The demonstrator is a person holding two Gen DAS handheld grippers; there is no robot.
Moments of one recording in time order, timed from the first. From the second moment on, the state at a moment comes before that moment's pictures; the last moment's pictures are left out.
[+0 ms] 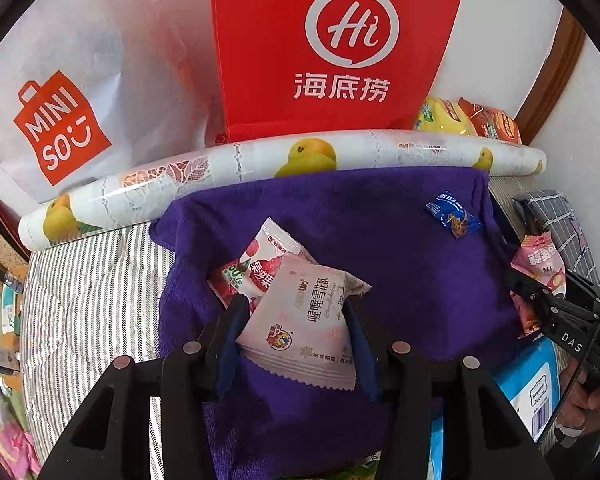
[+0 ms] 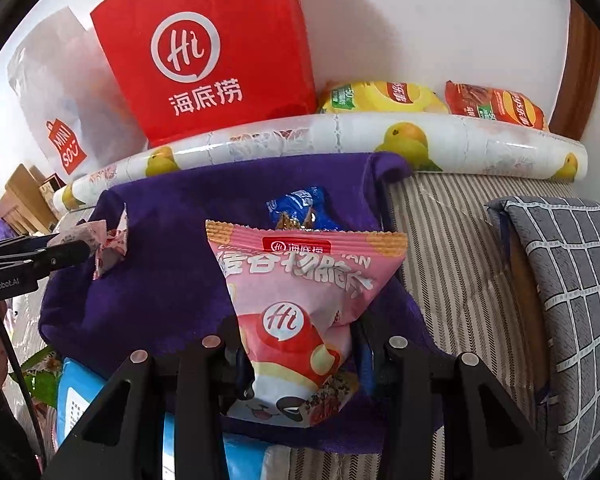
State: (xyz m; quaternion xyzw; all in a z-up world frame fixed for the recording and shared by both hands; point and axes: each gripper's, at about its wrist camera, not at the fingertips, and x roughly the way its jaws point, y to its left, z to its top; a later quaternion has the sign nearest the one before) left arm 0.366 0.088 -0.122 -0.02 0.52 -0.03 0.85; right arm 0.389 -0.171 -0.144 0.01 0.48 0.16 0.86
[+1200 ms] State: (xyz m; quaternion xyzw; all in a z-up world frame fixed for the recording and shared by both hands) left arm 0.361 0.084 -0.107 -0.05 0.51 -0.07 0.86; right arm 0.381 -0.181 -0.118 0.10 0.44 0.23 0.86
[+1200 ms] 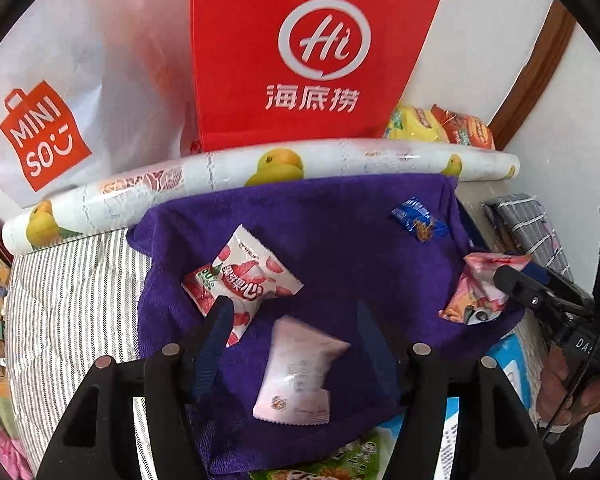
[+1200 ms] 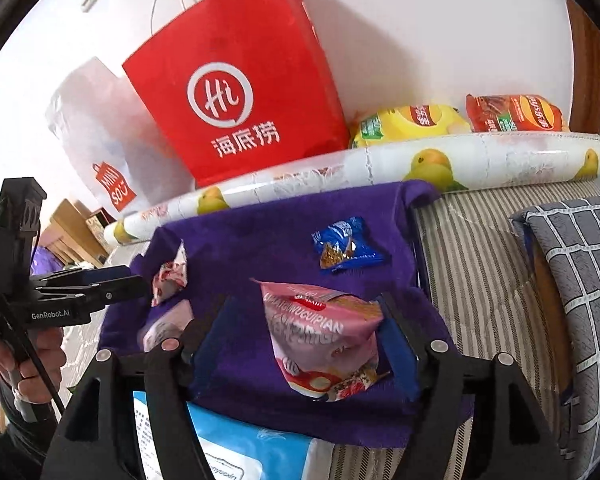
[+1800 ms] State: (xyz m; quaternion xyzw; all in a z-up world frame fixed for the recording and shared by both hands) left arm 0.329 0.083 -0.053 -0.06 0.46 -0.10 0.88; right arm 0.325 -0.181 -0.056 0.07 0.40 0.20 0.89
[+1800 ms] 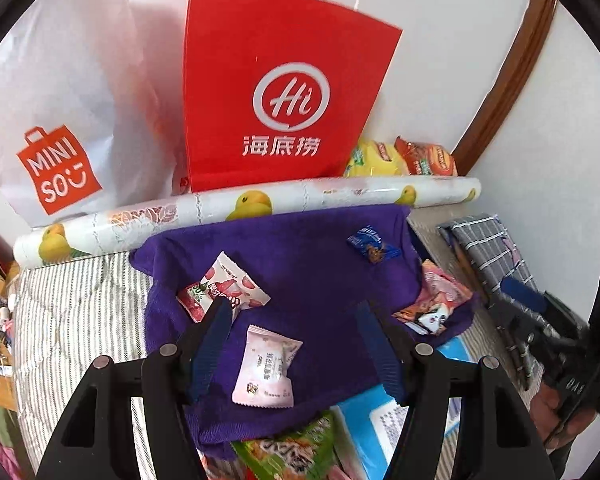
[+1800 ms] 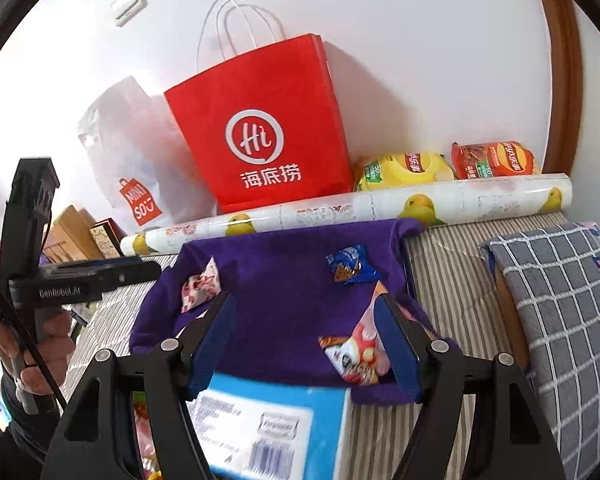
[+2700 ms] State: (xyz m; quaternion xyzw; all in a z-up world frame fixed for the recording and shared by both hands) left arm 0.174 0.141 -0.055 -0.12 0.46 -0.07 0.88; right arm 0.175 -0.128 -0.093 0.04 0.47 0.26 0.84
